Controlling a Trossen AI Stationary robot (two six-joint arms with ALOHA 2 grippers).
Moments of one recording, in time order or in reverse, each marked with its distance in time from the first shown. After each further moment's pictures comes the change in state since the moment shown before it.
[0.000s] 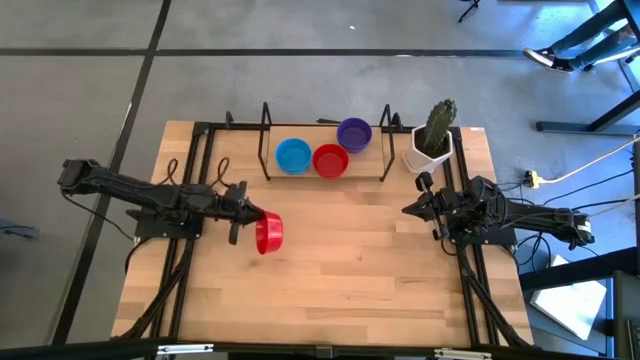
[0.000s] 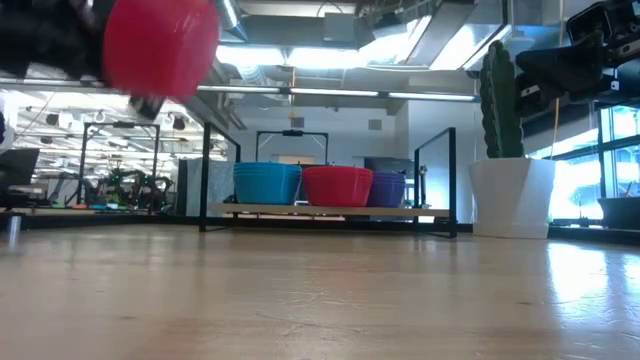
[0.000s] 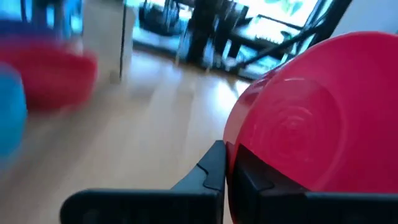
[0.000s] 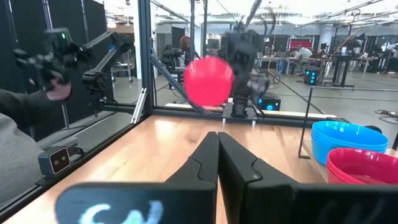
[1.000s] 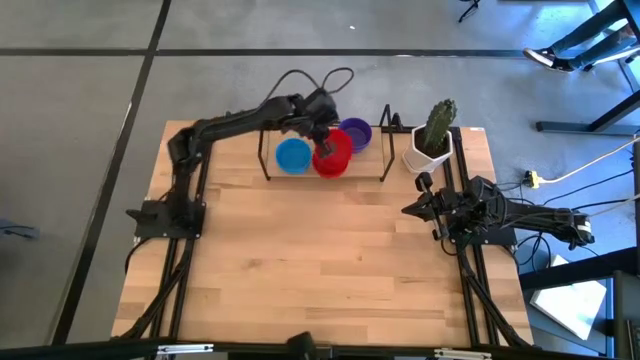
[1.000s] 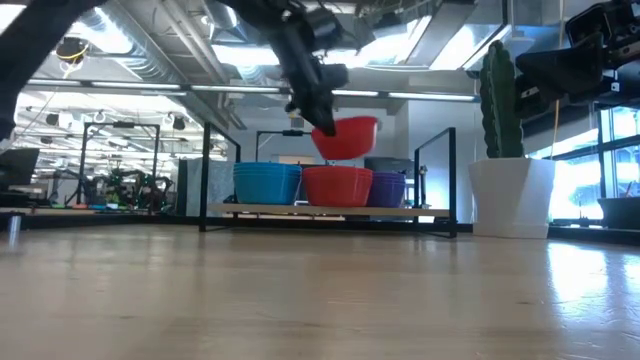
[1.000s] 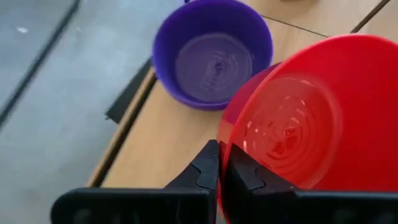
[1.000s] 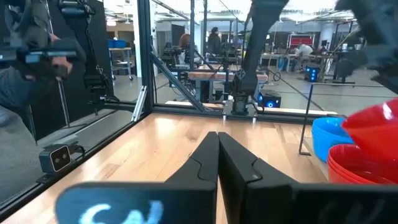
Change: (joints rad) left arm 0.599 1.321 1.630 -1.051 0.026 0.399; right arm 0.000 0.000 0.000 -0.011 0.000 0.002
